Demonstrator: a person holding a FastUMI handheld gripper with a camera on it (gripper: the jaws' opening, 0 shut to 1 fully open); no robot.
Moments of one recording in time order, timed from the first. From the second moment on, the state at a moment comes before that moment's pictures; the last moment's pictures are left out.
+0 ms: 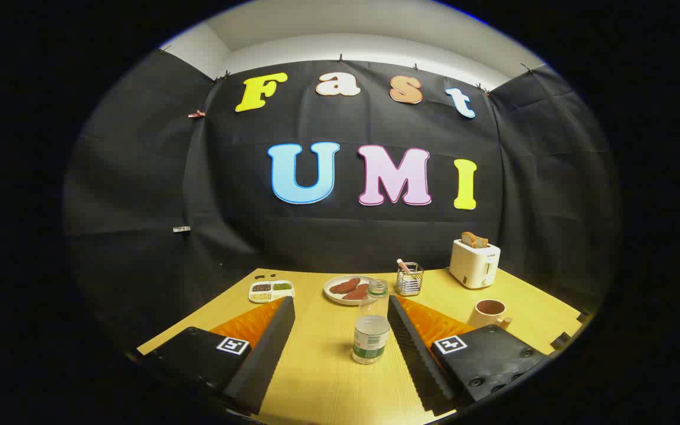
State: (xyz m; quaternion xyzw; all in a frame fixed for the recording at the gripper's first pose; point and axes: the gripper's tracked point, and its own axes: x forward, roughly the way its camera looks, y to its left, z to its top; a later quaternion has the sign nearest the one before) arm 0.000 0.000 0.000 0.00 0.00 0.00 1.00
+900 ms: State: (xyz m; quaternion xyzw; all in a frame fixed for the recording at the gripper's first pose) arm 0.021 -0.017 -0.026 0.01 0.03 -0.04 1.00
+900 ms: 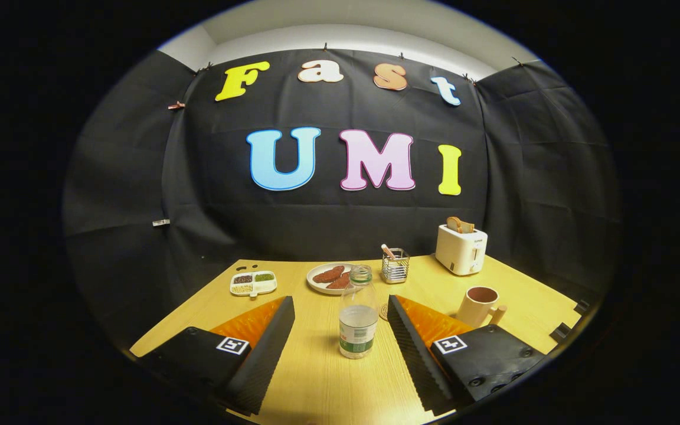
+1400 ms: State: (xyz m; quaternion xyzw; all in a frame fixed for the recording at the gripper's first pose) arm 0.050 -0.031 -0.060 0.03 0.05 -0.05 1.00
